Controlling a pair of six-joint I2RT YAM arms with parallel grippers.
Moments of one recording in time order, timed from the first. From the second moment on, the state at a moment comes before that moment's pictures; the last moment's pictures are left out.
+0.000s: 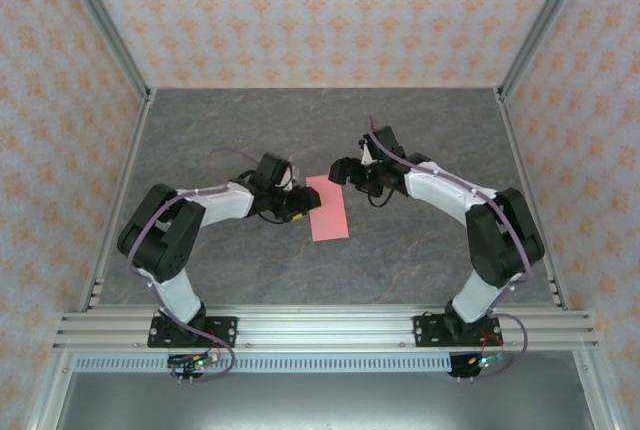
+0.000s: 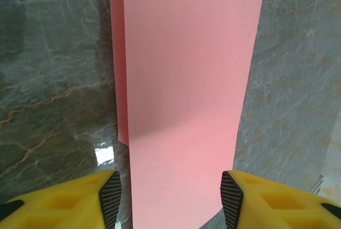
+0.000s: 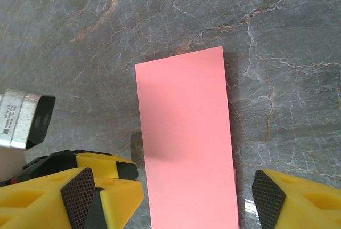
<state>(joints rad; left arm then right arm) -0.45 1.75 0.89 -0.11 0.48 -0.85 0.49 1.67 1.11 -0.35 -0.33 0.68</state>
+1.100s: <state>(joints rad) -0.44 1.79 0.90 -0.08 0.51 -0.89 0.71 1.29 0.85 -0.27 -0.10 0.40</state>
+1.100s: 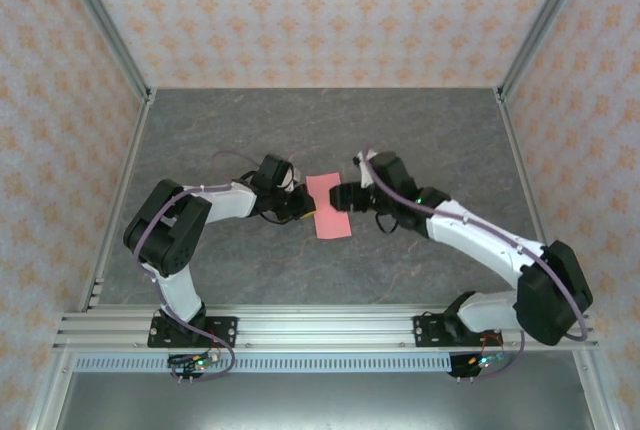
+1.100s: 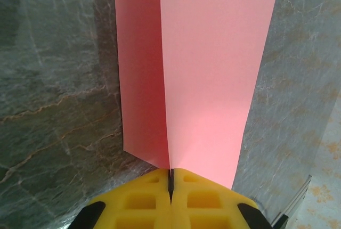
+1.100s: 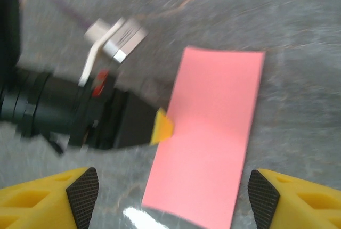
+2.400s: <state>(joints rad) -0.44 1.77 0.92 -0.15 0.54 -0.88 1.09 1.71 0.86 -0.15 0.35 -0.02</state>
